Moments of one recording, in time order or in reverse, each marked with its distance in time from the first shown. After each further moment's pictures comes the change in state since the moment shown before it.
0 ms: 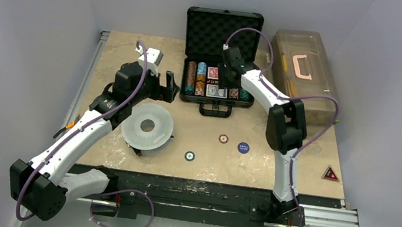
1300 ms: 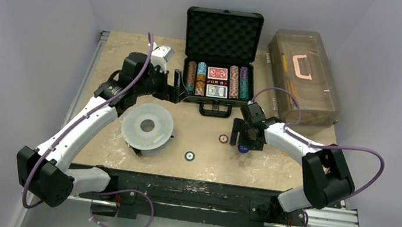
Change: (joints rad) left arm 0.003 0.130 0.180 -0.196 0.254 -0.077; right arm 0.029 -0.740 -1.090 0.077 -0.123 0.342
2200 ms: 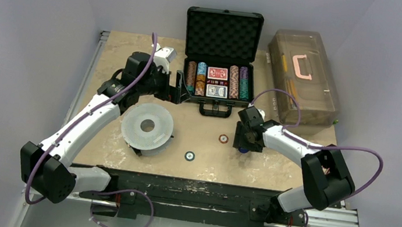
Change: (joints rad) left arm 0.000 0.035 0.008 -0.009 0.046 -0.001; right arm 0.024 -0.011 -0.057 0.028 0.097 0.022
